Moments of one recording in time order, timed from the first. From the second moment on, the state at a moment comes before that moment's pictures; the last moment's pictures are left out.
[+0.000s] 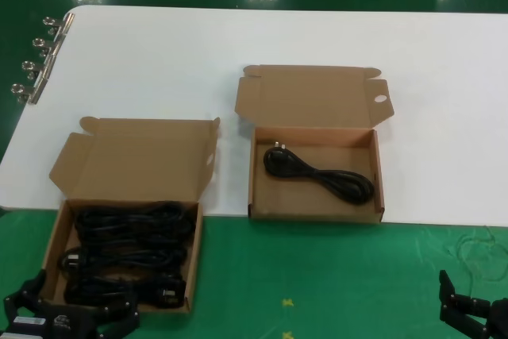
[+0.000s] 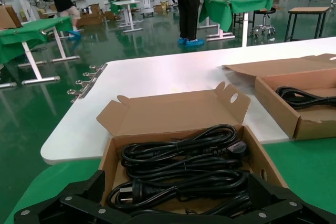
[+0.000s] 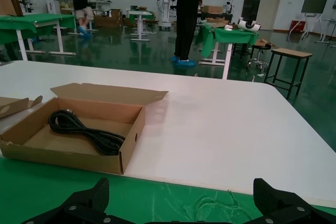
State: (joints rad) left arm -0.04 -0.29 1.60 -1.56 -1.80 0.03 0.05; right arm 0.00 0.30 -1.60 1.60 1.80 0.00 0.00
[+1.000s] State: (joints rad) left arm -0.04 -0.29 1.60 -1.56 -1.80 0.03 0.05; right arm 0.00 0.30 -1.60 1.60 1.80 0.00 0.00
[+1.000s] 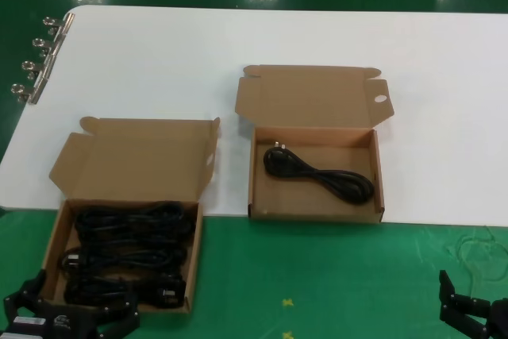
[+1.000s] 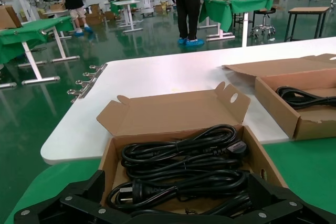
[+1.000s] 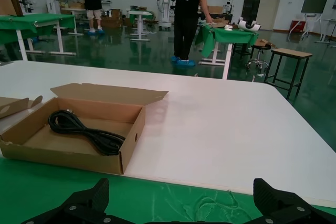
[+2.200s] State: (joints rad) left arm -0.04 -0.29 1.60 -1.56 -1.80 0.03 0.05; right arm 0.00 0.30 -1.60 1.60 1.80 0.00 0.00
